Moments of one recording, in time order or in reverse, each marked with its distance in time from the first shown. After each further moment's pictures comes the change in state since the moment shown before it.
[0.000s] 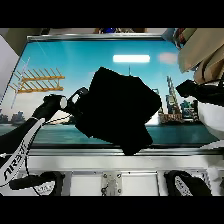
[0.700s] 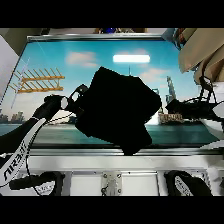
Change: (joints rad) left arm -0.001 0.006 -0.002 0.001 0.068 -0.060; right arm -0.001 -0.025 -0.255 0.003 -0.033 0.016
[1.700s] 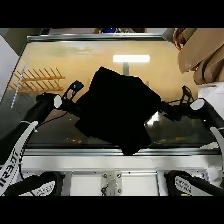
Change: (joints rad) left arm 0.022 0.111 0.000 -0.005 -0.110 -0.089; right arm 0.030 -0.367 -0.041 0.178 -0.237 0.006
